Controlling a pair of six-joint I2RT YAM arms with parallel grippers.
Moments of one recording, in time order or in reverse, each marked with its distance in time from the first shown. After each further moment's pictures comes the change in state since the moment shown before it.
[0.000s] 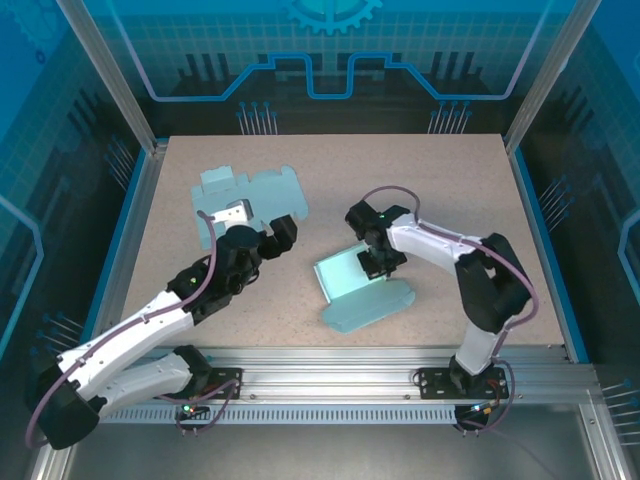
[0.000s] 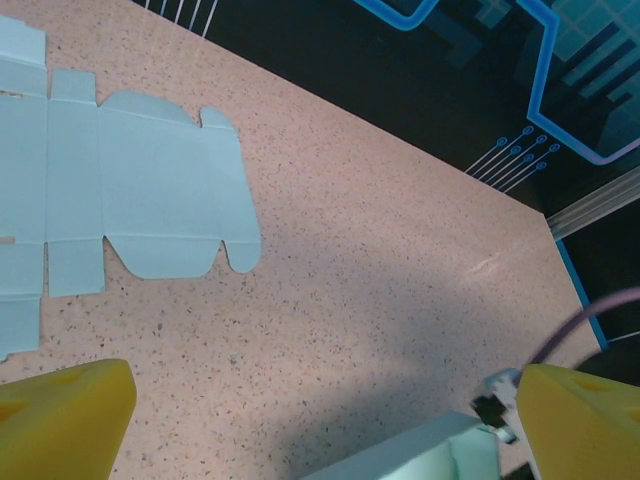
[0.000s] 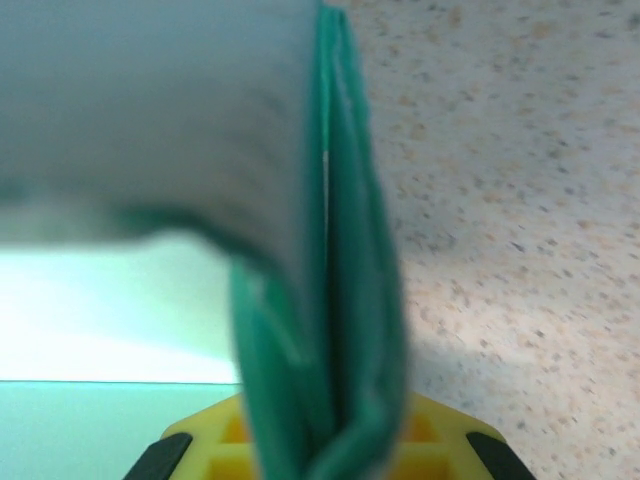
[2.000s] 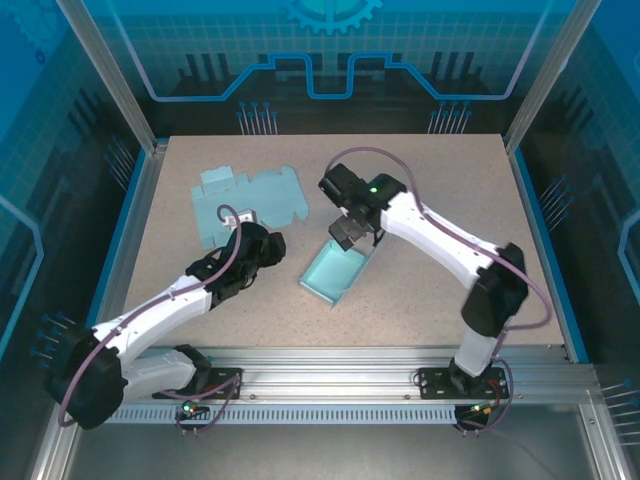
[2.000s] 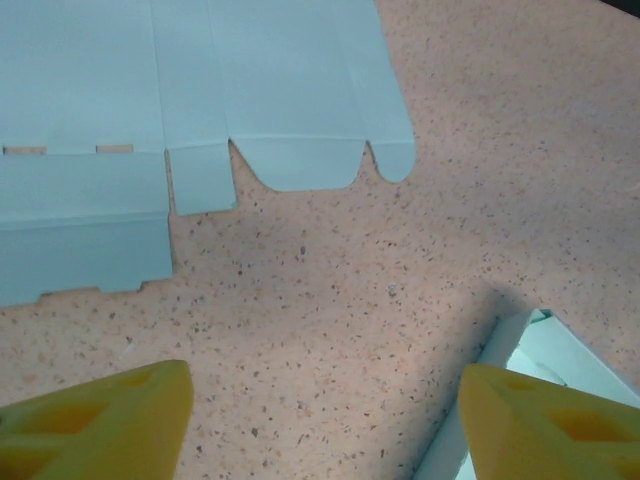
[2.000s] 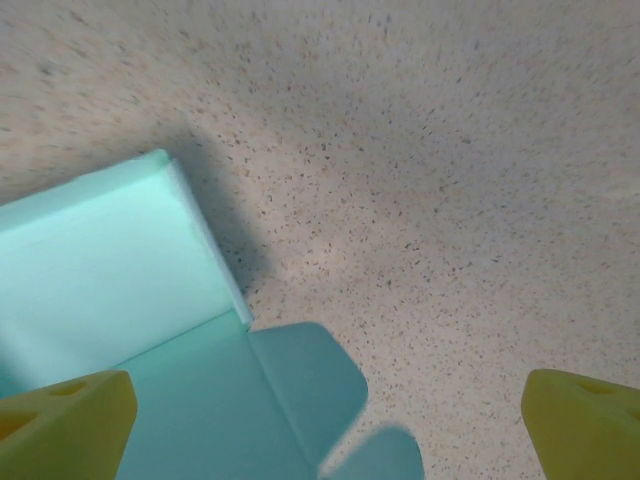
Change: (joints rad) left arm 0.140 0.197 -0.055 -0.062 0.089 0.091; right arm 0.141 -0.103 0.418 -0.180 0.260 -0.185
